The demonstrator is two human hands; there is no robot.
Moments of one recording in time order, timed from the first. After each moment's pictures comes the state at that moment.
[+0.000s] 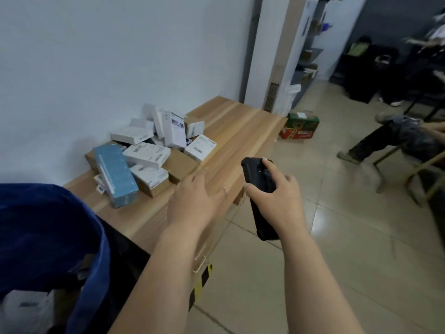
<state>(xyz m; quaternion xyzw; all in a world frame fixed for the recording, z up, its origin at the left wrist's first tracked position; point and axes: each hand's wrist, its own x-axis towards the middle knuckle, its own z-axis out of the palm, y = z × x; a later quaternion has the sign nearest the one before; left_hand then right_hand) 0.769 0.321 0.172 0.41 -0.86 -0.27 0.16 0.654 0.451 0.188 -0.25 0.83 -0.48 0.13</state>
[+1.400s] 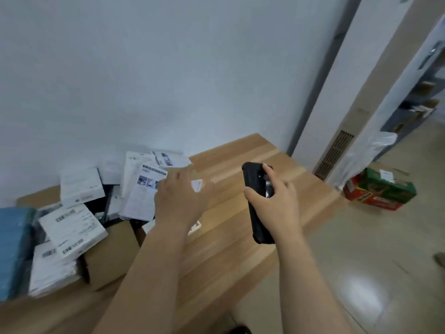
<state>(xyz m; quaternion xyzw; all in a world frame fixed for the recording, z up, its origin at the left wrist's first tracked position) 0.358 0.056 0.176 0.62 -0.71 -0.22 0.24 0.188 0.131 0.174 -0.39 0.76 -0.46 0.23</state>
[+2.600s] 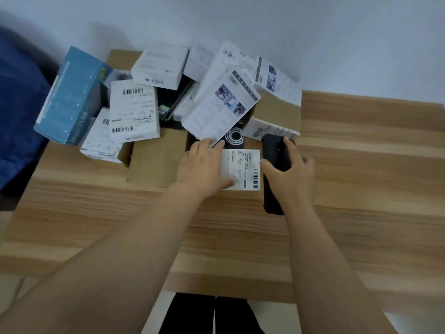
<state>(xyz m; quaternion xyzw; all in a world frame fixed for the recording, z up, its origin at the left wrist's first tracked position) 0.400 -0.012 -0.004 0.76 -0.62 -0.16 0.00 0.218 -0.040 0.017 -0.55 0.69 -0.24 0.41</state>
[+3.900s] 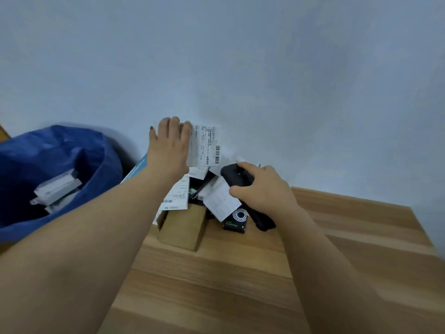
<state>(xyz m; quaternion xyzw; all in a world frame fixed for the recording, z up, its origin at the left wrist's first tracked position) 0.487 -0.009 0.208 0.80 -0.54 0.26 0.02 0.250 -0.035 0.221 -0.81 0.49 -0.12 0.30</state>
